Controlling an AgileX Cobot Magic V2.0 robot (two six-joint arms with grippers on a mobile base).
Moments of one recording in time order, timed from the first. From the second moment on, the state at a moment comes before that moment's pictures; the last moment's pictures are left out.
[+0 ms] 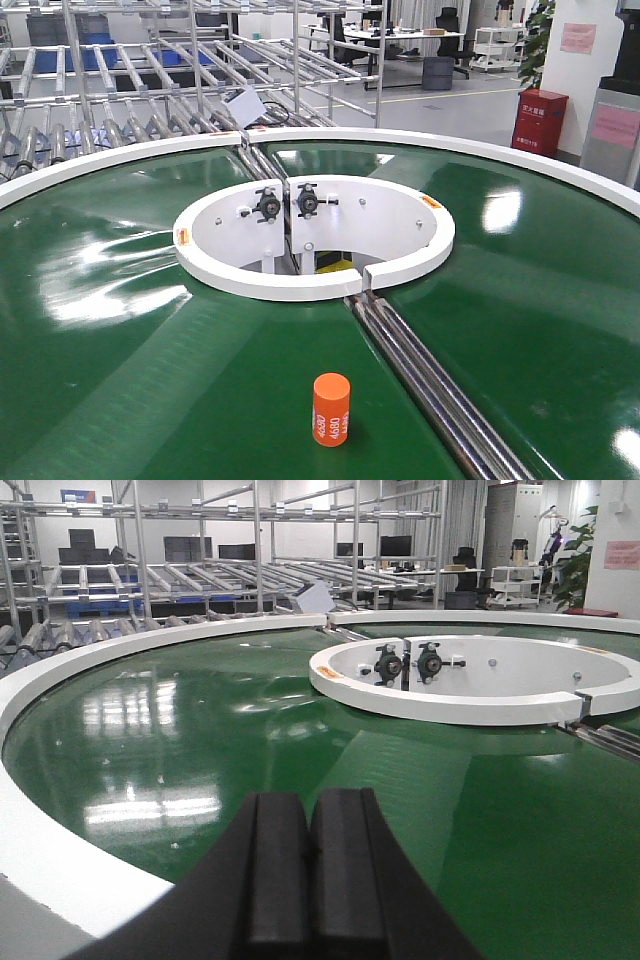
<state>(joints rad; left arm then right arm) 0.05 -0.01 0.03 -0.07 0.01 0.03 0.07 -0.01 0.03 0.02 0.07 0.00</state>
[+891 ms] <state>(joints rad) 0.05 -0.01 0.03 -0.07 0.01 0.03 0.12 -0.01 0.03 -0.03 0.02 0.04</state>
